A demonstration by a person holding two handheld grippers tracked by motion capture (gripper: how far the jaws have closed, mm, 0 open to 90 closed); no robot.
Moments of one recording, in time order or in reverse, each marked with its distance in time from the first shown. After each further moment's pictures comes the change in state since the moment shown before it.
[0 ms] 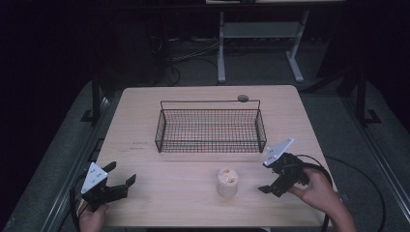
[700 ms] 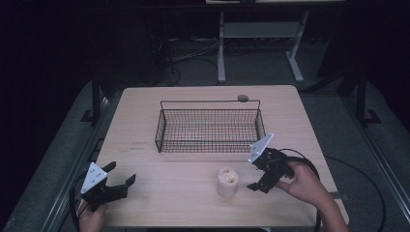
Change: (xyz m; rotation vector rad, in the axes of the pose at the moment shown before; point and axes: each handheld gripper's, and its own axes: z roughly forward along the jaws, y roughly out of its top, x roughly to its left) left arm 0.000 0.000 0.000 -0.005 0.000 -0.005; right arm 0.002 0.040 0.014 0.058 0.036 -0.076
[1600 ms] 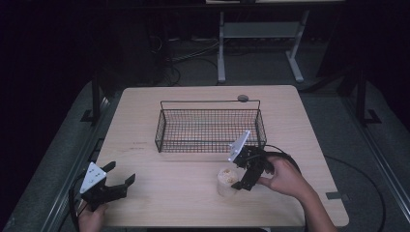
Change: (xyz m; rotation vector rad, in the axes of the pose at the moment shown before) left arm 0.002 0.000 -0.001 -0.004 -0.003 -0.004; right arm 0.000 0.043 0.025 0.038 0.066 -0.063
